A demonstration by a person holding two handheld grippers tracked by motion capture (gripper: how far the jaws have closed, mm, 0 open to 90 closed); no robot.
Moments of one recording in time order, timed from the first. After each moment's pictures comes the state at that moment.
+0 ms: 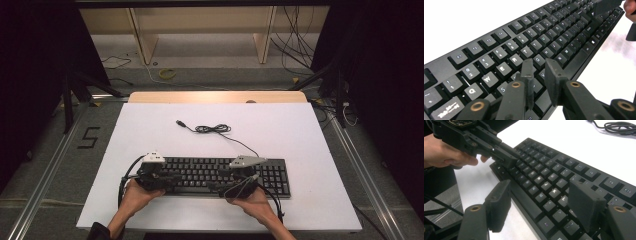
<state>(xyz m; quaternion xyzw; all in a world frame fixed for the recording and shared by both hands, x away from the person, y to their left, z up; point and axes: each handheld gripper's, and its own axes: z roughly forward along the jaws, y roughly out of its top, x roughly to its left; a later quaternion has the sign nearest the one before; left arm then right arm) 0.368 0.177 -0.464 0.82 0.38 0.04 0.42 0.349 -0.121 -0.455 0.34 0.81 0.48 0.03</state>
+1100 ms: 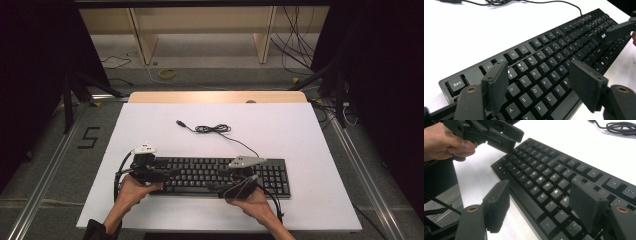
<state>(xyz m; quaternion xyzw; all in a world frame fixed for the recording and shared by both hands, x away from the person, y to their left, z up) 0.381 0.193 -0.454 0.79 0.43 0.06 0.45 0.349 -0.119 -0.456 0.34 0.81 0.49 0.03</state>
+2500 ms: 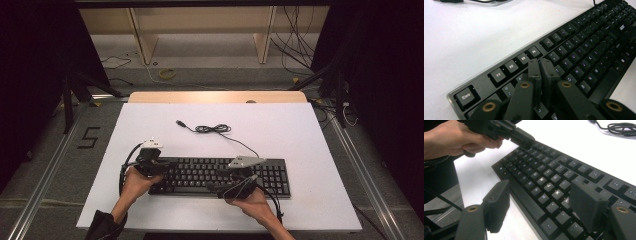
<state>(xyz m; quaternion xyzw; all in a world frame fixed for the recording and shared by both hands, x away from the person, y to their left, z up) 0.403 0.183 -0.458 0.81 0.41 0.07 0.40 0.349 -0.118 -0.456 0.33 0.81 0.49 0.03</state>
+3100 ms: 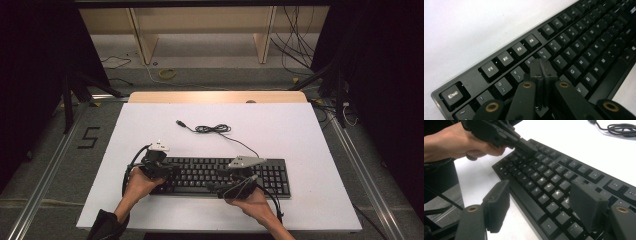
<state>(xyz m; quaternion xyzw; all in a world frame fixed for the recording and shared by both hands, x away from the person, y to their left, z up) 0.404 0.172 -0.468 0.84 0.40 0.06 0.37 0.348 -0.118 -0.455 0.33 0.81 0.49 0.03</state>
